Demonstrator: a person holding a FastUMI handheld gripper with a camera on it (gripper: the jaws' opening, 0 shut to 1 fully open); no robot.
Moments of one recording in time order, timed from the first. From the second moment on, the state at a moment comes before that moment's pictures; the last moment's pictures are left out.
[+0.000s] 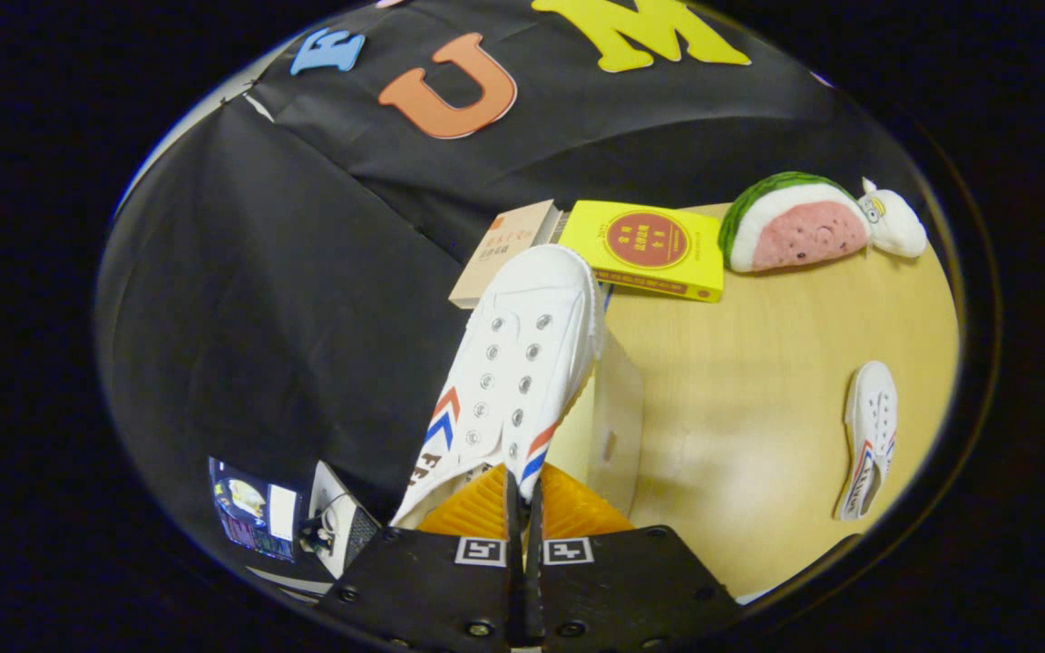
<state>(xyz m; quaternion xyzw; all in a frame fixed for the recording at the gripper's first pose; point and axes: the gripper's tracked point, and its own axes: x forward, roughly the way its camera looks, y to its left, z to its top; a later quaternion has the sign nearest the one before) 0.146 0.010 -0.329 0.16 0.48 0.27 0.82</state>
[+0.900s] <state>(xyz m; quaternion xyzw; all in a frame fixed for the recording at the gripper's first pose) 0.155 0.134 -0.467 0.06 0.53 0.18 0.83</state>
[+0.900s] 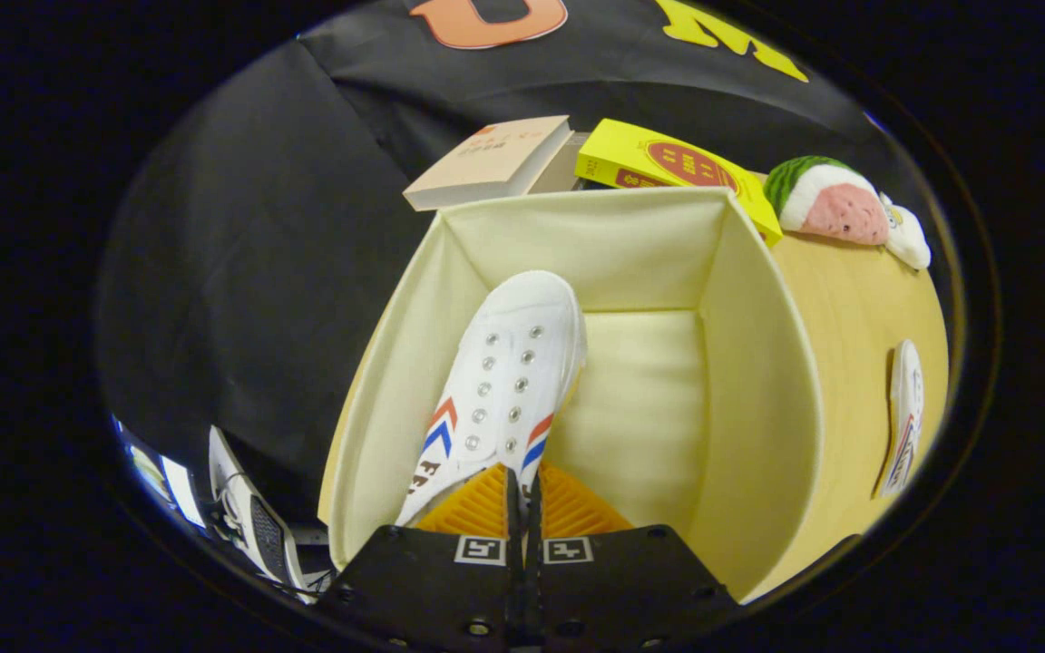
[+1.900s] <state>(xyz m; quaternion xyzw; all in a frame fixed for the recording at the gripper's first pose) 0.122 0.121 -0.400 0.12 0.61 0.25 0.74</state>
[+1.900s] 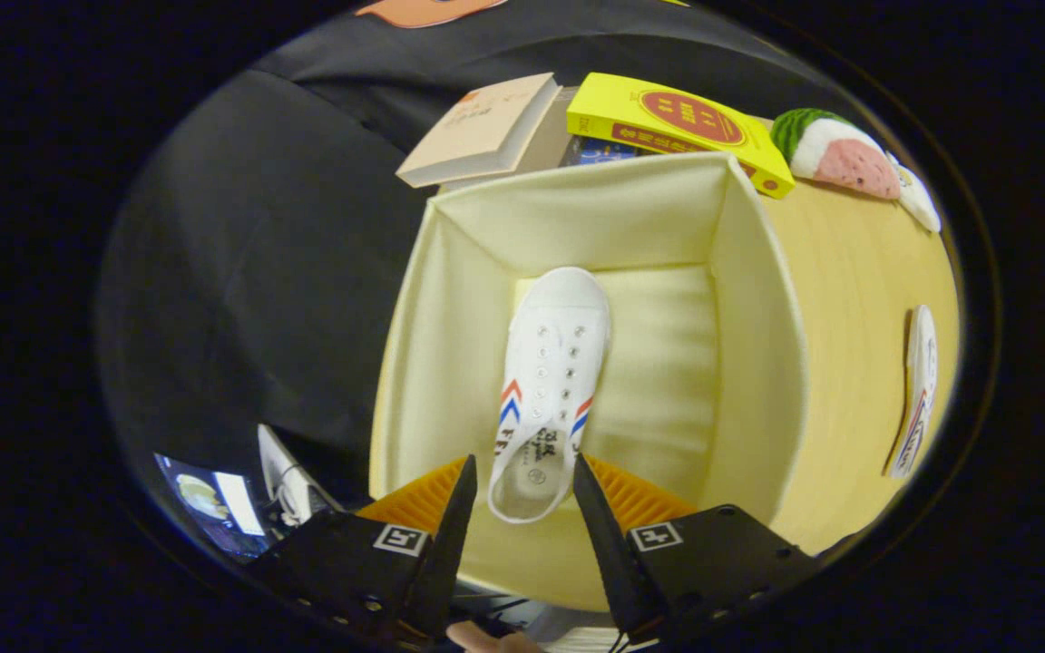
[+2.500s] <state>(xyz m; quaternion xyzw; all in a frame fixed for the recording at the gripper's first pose) 0.126 -0.086 -0.358 0.05 0.58 0.24 0.78</state>
